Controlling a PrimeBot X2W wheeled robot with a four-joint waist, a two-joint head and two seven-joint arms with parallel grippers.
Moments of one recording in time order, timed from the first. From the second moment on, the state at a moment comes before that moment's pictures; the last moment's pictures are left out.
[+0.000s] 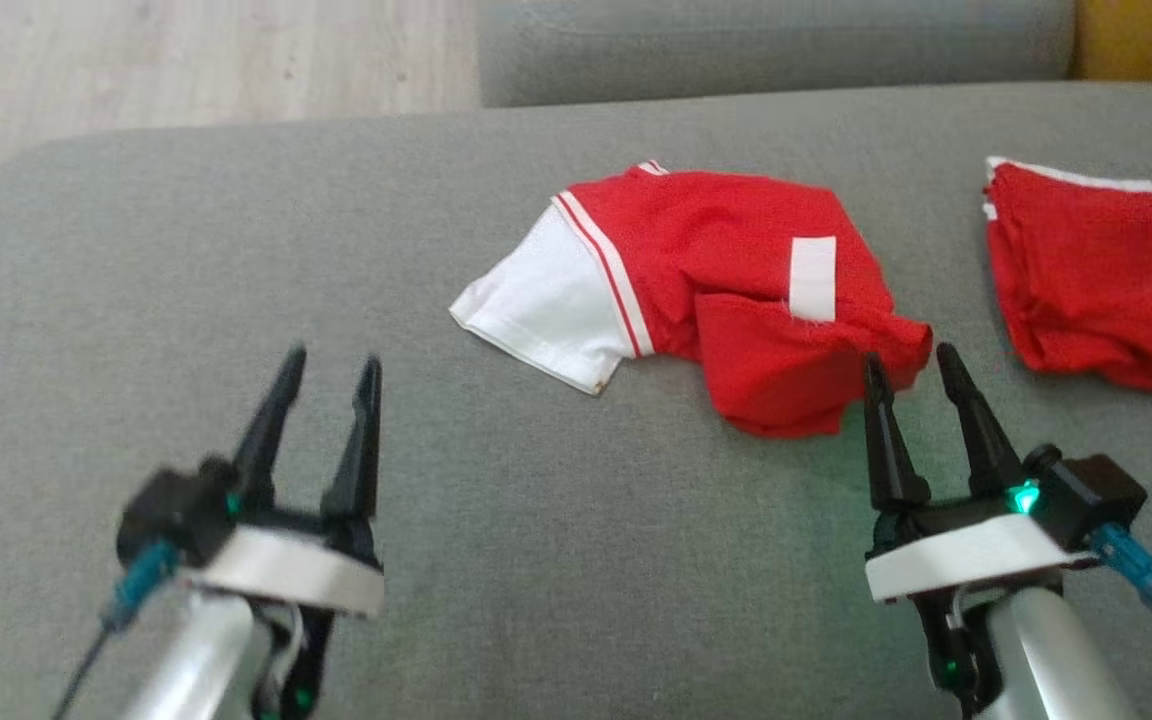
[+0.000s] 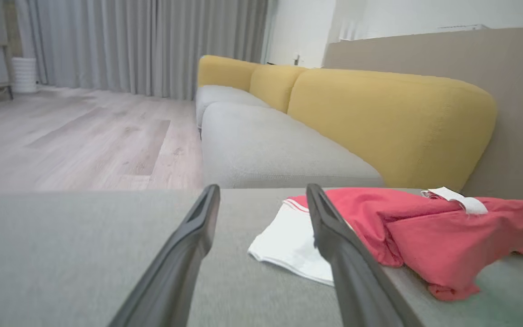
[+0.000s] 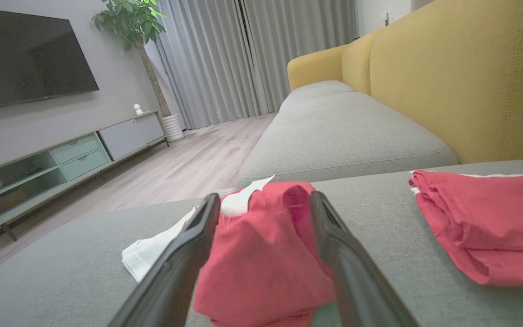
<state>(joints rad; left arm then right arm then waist) -0.29 0.34 -0.51 0.24 -0.59 0.00 -0.26 -0.11 -0.05 0.13 0.24 0.26 0.13 -0.26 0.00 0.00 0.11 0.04</state>
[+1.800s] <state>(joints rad) -0.24 0.05 -0.33 0.31 -0.42 -0.13 -0.26 -0.69 -0.08 0.59 0.95 0.20 0.13 -0.12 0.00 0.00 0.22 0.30</state>
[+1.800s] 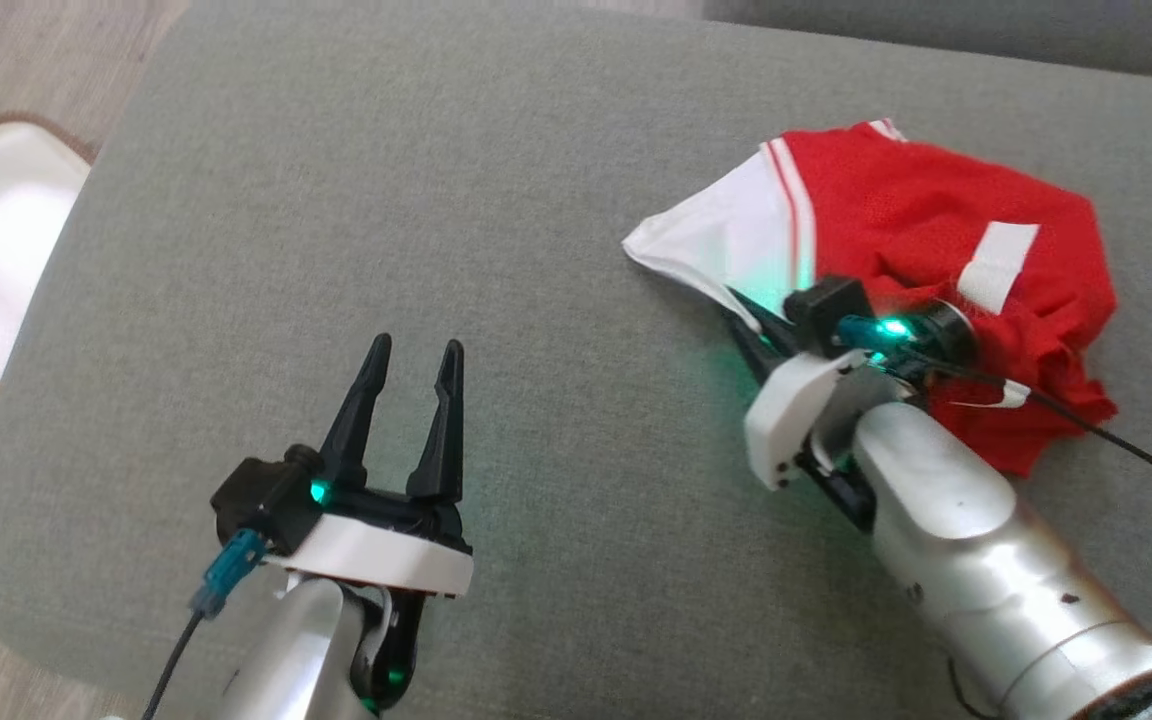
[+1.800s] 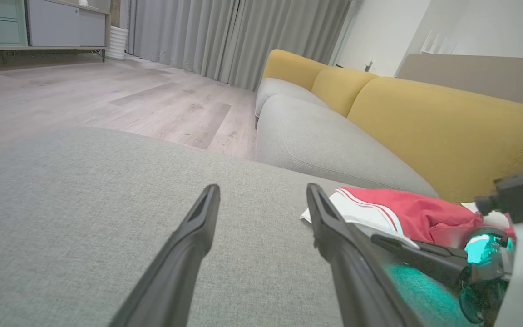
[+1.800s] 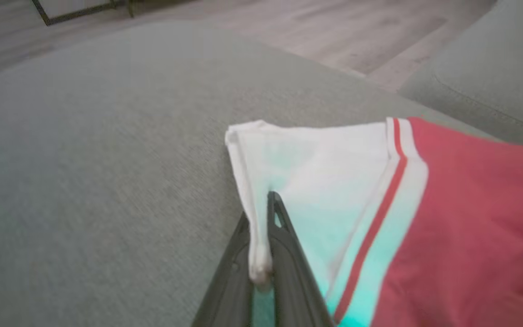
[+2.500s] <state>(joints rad) -0.19 0.05 -0.31 0.31 -0.42 -0.13 -0.26 -0.92 -0.14 0.56 0.54 0.63 0.13 -0.10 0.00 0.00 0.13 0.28</state>
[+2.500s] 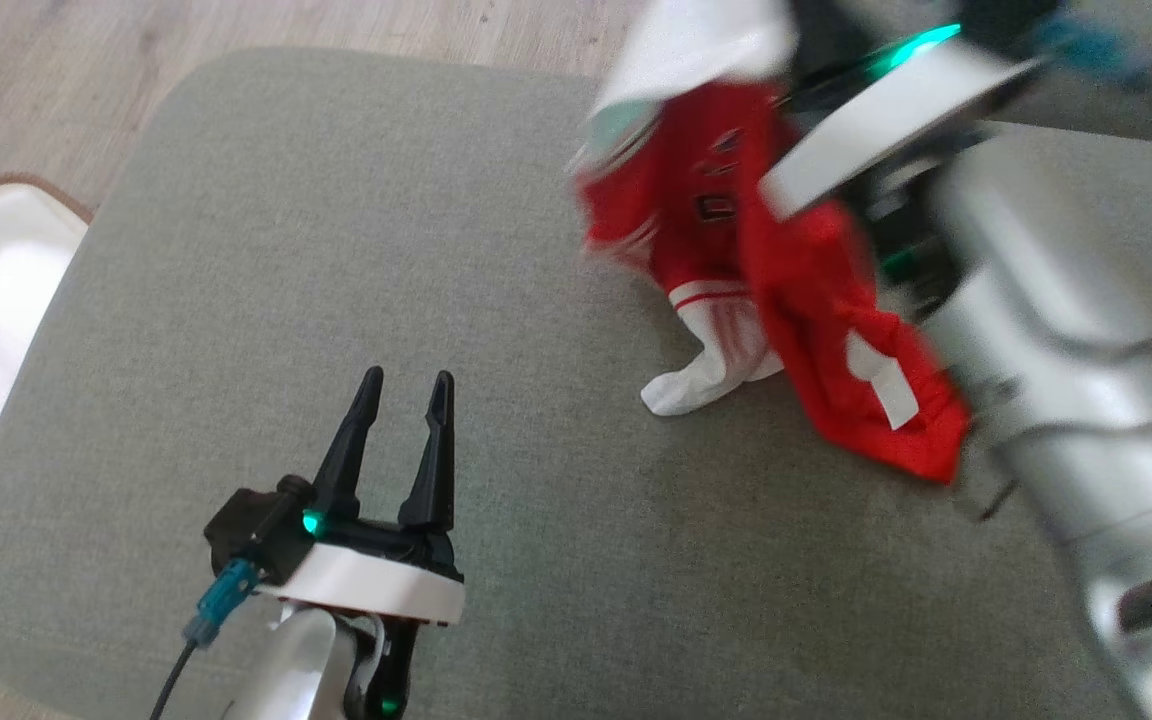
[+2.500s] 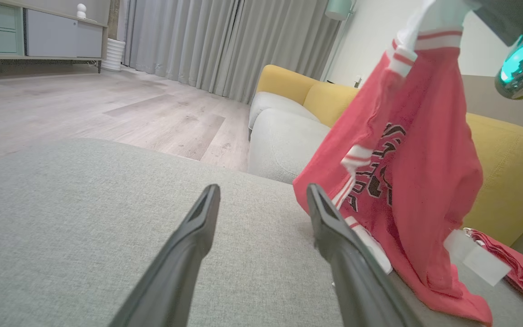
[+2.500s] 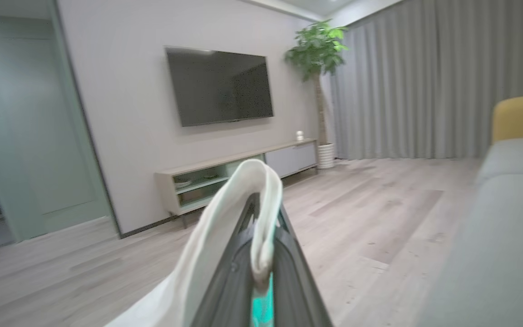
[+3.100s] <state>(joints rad) -0.24 0.05 -0.35 0.30 -0.43 -0.13 -0.26 -1.13 -0.27 0.41 1.17 0.46 0.13 -0.02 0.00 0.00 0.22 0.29</state>
